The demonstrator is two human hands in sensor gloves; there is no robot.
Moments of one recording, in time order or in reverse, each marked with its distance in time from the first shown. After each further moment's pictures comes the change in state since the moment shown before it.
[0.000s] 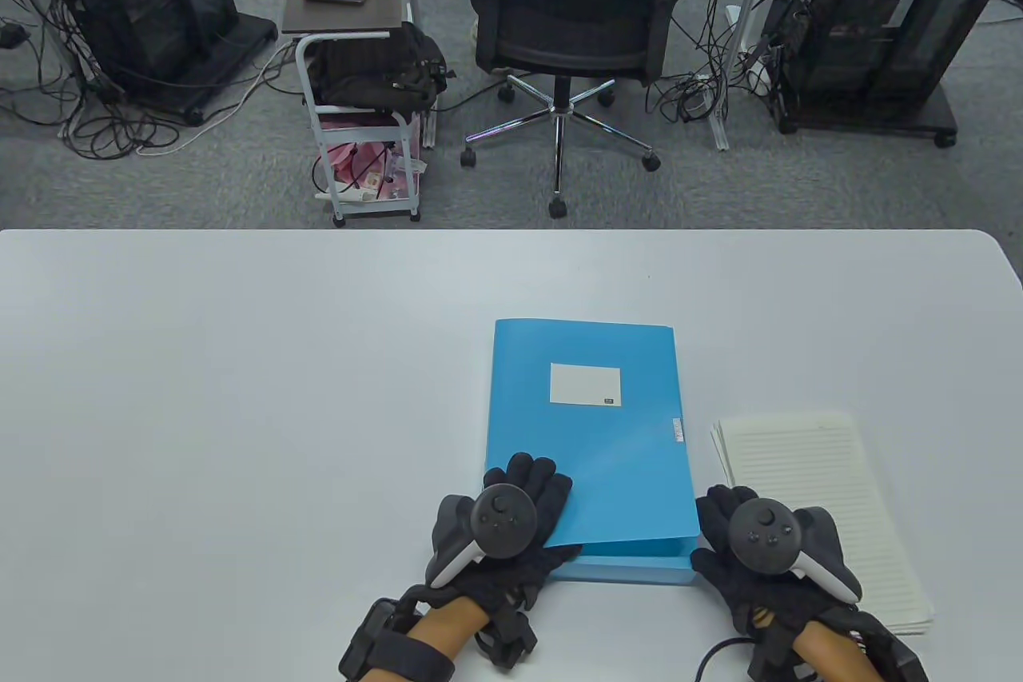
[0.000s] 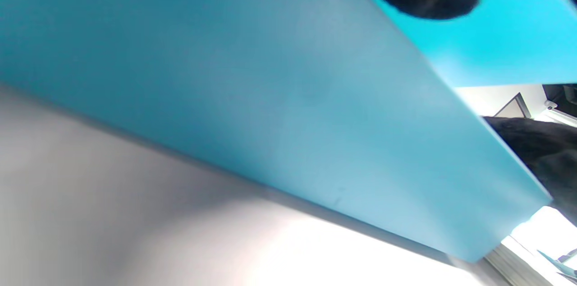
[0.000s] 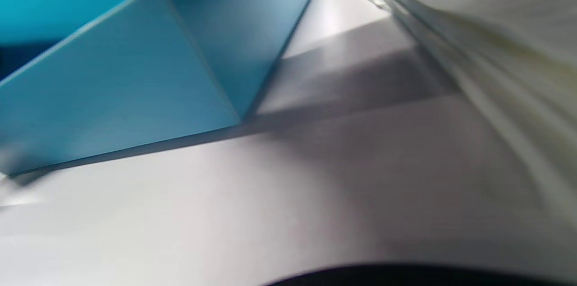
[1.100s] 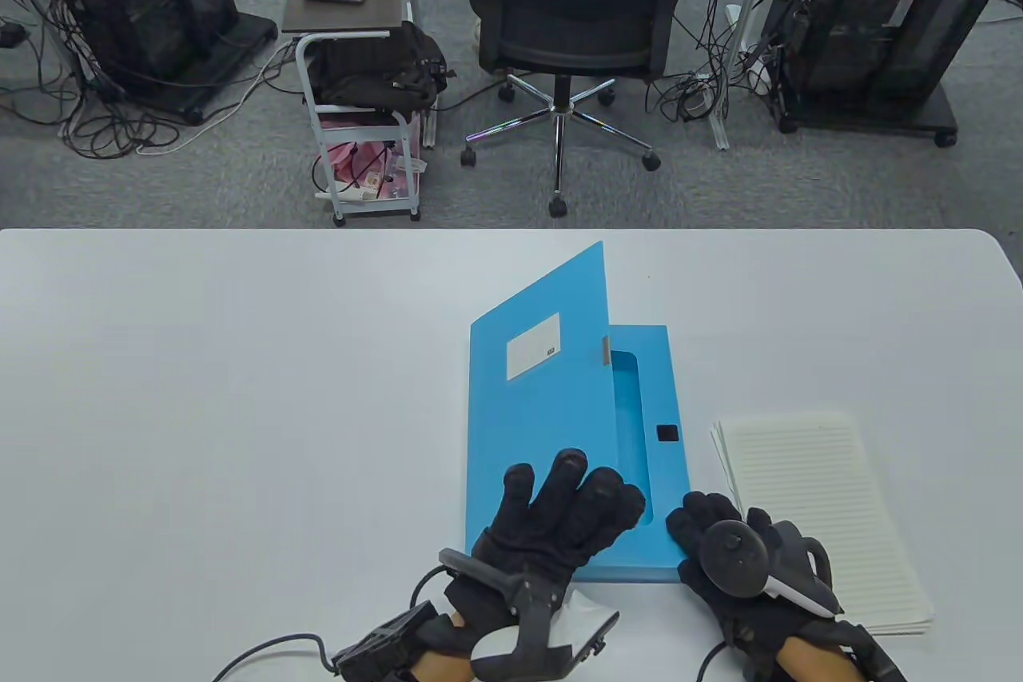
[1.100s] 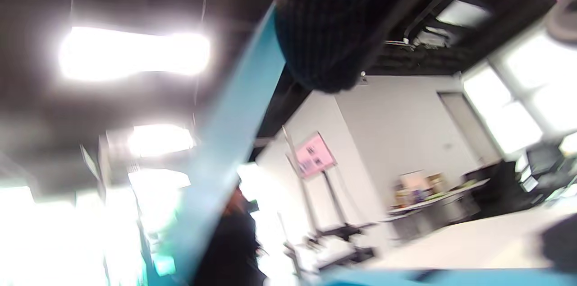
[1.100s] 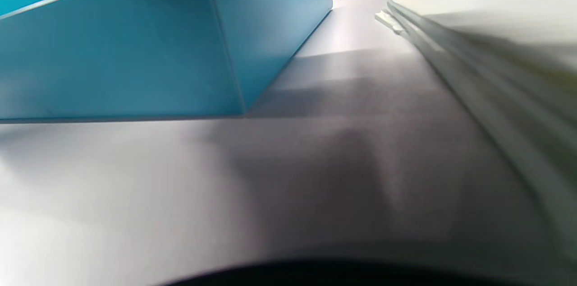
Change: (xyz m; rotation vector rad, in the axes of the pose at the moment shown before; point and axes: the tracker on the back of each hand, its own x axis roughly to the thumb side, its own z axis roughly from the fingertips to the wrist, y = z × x) left_hand 0.121 0.047 0.075 0.796 -0.262 -1.061; right_hand 0.015 0.011 0.000 -0.050 -0.021 0.209
